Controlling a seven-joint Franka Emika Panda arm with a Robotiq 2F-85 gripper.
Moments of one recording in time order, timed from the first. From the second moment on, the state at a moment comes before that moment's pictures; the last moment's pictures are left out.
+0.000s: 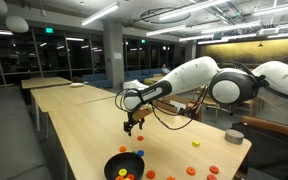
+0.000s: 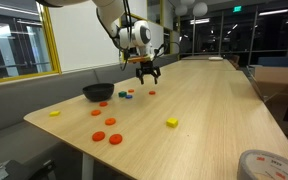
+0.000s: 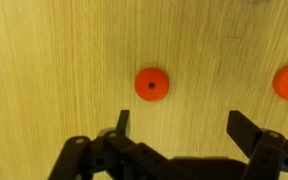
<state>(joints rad) 0.14 0.91 -0.03 -1.11 -0.10 2.04 0.19</state>
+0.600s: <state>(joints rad) 0.12 0.91 -0.03 -1.13 -0.05 2.03 0.32</state>
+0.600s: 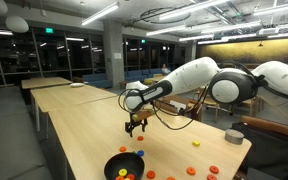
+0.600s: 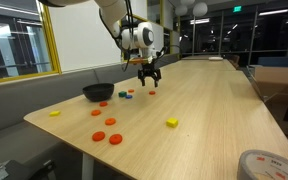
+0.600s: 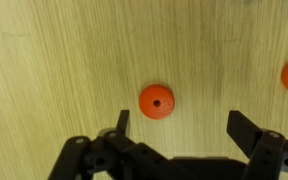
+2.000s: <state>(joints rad) 0.09 0.91 -0.03 -1.23 0.02 2.17 0.38</state>
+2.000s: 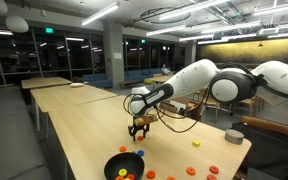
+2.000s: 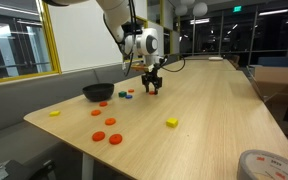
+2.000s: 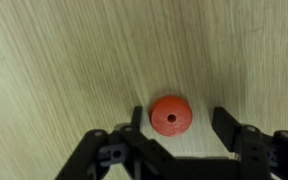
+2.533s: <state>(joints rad) 0.08 0.89 -0.04 -1.24 0.02 2.17 0.39</state>
